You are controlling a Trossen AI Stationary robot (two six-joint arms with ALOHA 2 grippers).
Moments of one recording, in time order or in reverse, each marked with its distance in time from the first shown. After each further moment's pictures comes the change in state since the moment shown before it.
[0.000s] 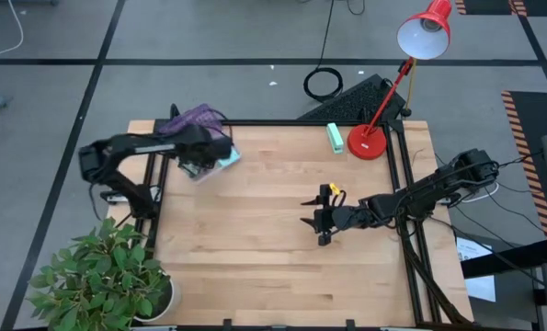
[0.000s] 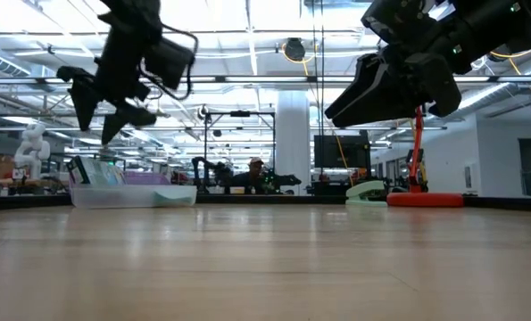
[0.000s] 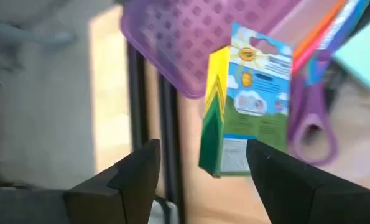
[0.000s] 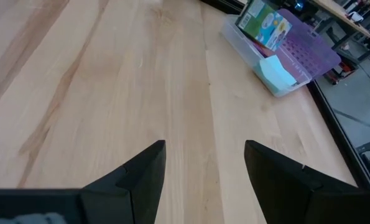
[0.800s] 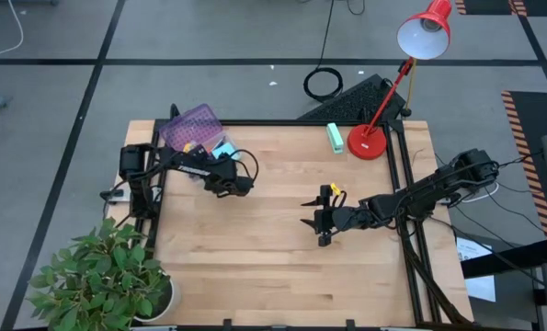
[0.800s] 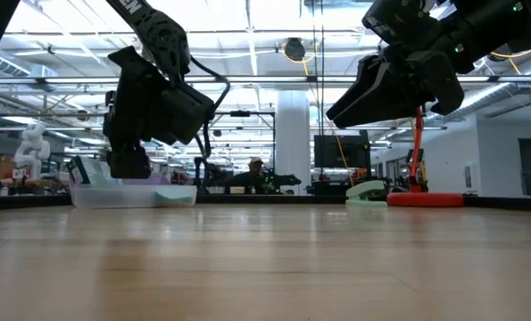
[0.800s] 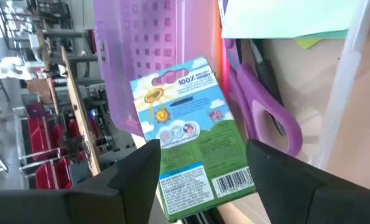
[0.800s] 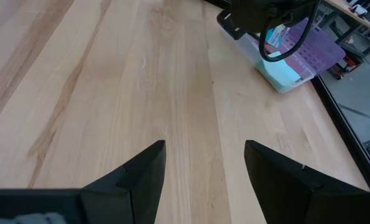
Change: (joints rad) left arm -0.256 0.330 -0.041 0.113 -0.242 0.331; right arm 0.006 0.000 -0.001 -0.008 -0.001 0.039
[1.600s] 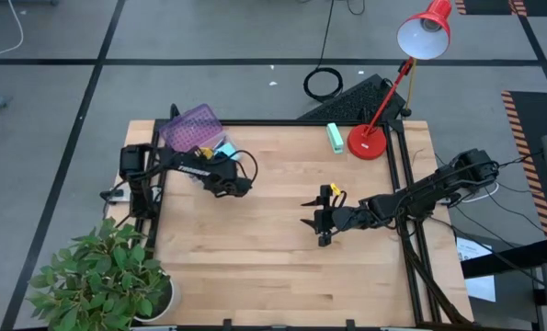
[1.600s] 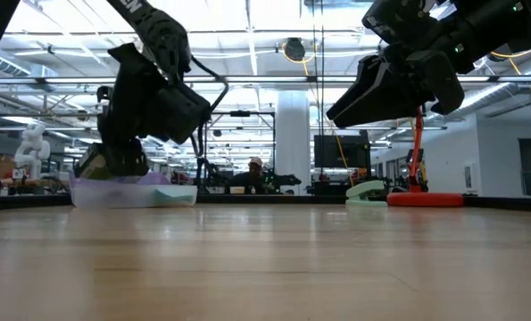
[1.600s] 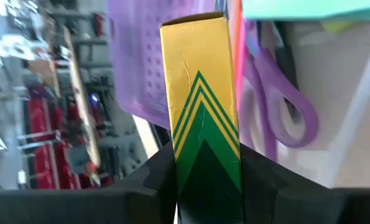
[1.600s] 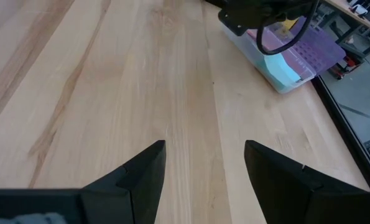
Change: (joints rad) left arm -0.005 0.000 0.006 -0.077 0.022 -0.121; right arm 0.000 0.000 0.000 0.001 -0.001 0.000
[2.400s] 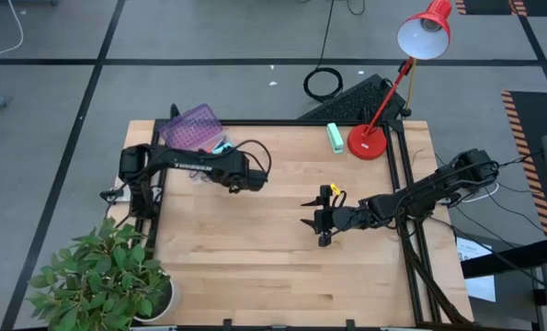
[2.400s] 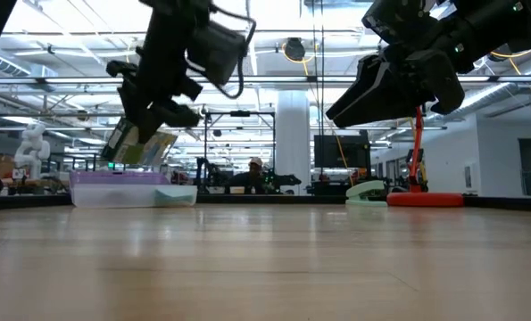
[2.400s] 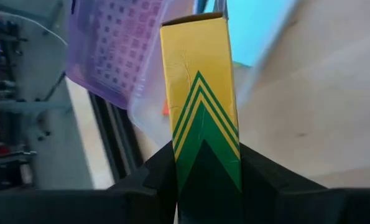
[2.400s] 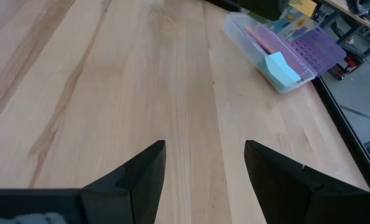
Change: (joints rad) left arm -0.056 -0.001 0.340 -0.134 0.246 -0.208; right arm 0.000 0.000 0.000 0.000 -0.003 -0.004
